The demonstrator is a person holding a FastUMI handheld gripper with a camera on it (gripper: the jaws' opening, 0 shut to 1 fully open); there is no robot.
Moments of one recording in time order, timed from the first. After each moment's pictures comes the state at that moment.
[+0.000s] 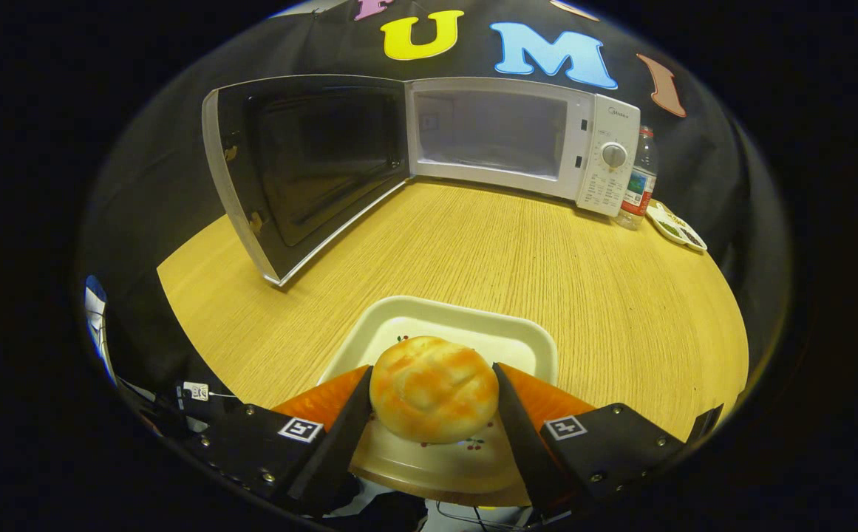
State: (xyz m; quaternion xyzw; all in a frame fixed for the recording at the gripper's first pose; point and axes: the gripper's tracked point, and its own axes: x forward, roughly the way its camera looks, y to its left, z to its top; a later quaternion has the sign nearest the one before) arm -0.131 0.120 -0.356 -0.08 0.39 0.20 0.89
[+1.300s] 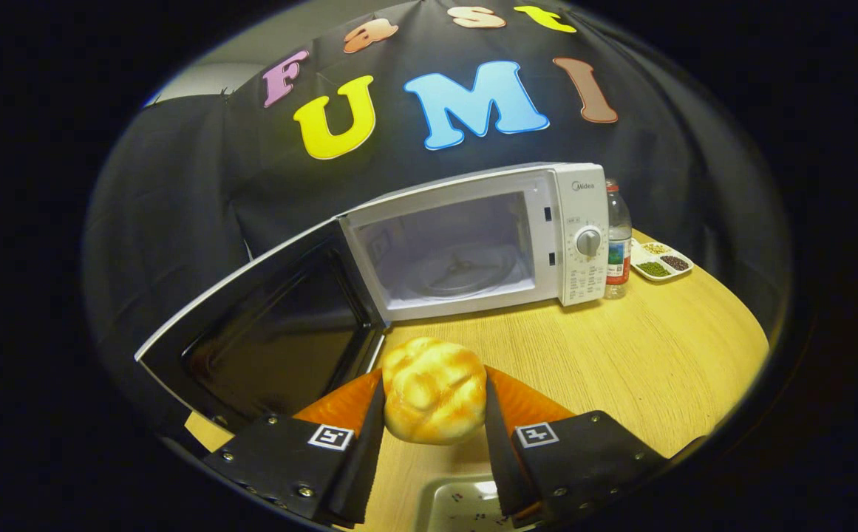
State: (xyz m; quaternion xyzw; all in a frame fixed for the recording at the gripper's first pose) arm 0.014 0.180 -0.229 0.10 0.25 0.11 0.96
